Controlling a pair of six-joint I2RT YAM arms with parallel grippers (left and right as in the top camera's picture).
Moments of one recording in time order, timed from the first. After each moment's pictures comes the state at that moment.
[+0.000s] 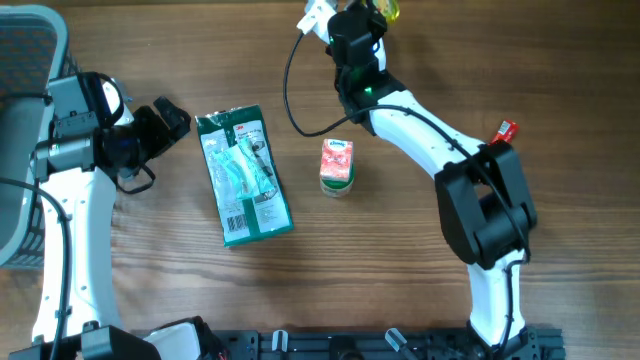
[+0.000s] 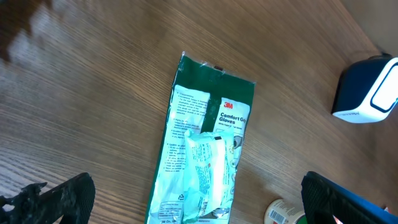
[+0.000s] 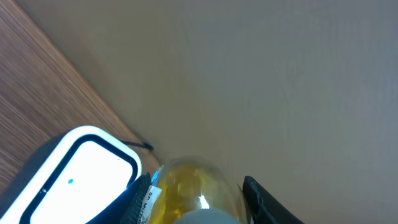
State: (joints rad) left arm 0.25 1.41 1.22 -0.86 0.26 -0.41; right arm 0.51 2.17 1.63 0.26 0.59 -0.92
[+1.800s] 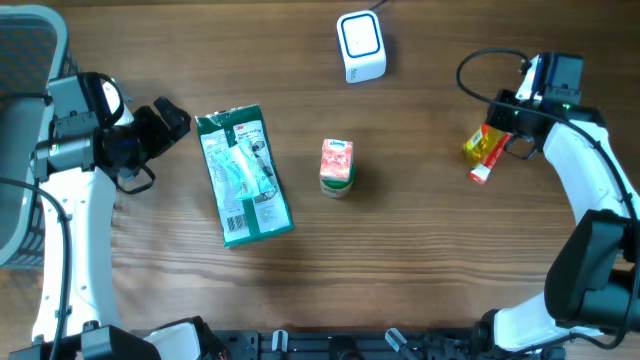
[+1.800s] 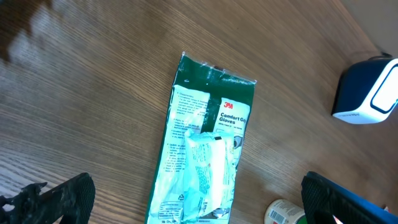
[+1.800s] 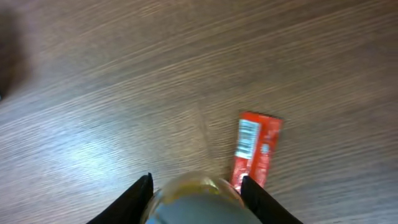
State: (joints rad) left arm 0.25 1.41 1.22 -0.86 0.26 -0.41; right arm -0.17 1.72 1.18 -0.47 -0.04 0.20
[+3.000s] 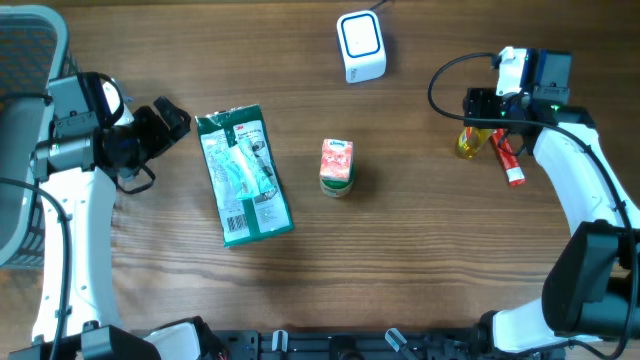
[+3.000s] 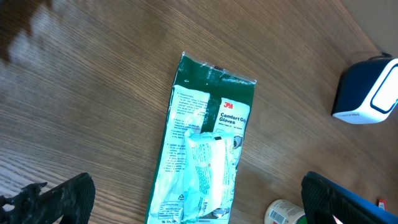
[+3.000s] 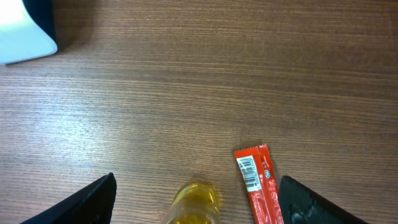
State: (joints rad) left arm 0.25 1.41 1.22 -0.86 0.26 -0.41; right arm -0.10 1.68 1.17 -0.43 -0.11 -0.10
